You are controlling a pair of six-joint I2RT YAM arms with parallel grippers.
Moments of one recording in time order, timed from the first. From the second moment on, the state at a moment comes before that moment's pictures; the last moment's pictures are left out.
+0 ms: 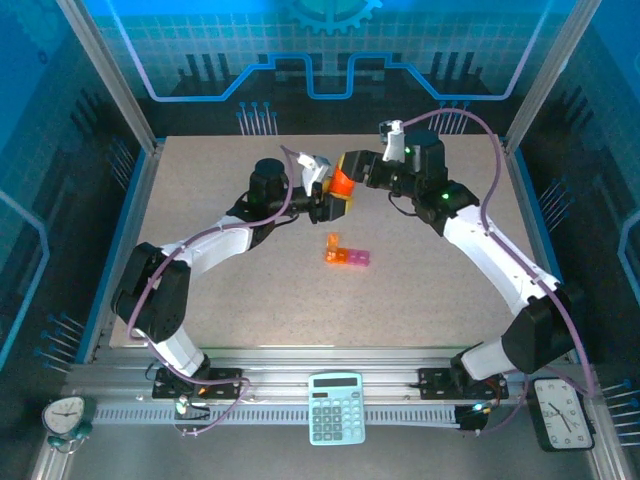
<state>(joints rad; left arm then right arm) -0.45 1.67 1.11 0.38 0.76 -0.18 0.42 1.45 1.34 -0.22 -0.37 0.60</state>
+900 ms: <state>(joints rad) -0.43 1.72 1.22 0.41 1.06 -0.28 0.16 1.46 1.40 -0.32 -0.96 0.37</state>
